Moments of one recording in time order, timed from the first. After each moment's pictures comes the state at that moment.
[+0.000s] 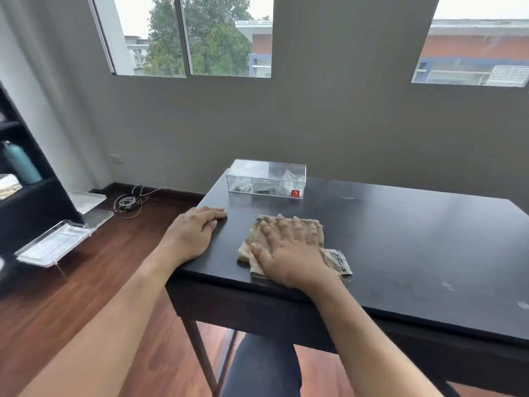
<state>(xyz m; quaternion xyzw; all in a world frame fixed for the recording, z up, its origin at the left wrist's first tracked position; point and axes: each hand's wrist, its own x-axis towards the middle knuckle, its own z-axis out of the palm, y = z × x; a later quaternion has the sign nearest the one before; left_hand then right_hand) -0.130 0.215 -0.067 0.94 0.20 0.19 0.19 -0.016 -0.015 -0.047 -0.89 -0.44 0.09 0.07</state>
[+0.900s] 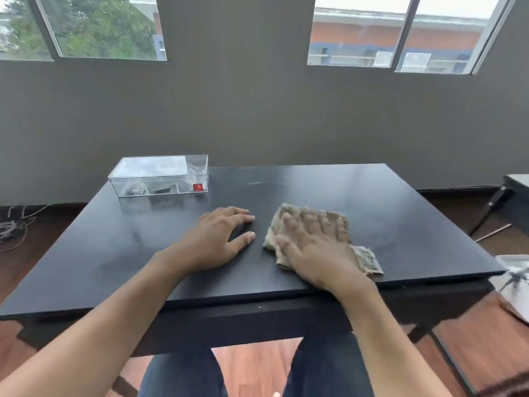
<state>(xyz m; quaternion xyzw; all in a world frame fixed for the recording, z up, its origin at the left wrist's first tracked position) 0.005 0.039 -0.049 0.98 -0.04 0.07 0.16 0.062 -0.200 -0.048 -0.97 -0.24 0.05 0.09</state>
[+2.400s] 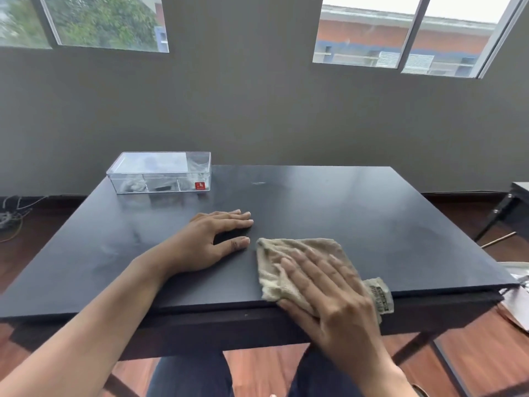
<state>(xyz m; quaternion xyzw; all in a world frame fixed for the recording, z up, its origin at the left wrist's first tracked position) 0.001 0.071 -0.061 0.96 -0.10 0.10 0.24 0.001 -0.239 -0.096 -0.84 -0.41 -0.30 0.19</state>
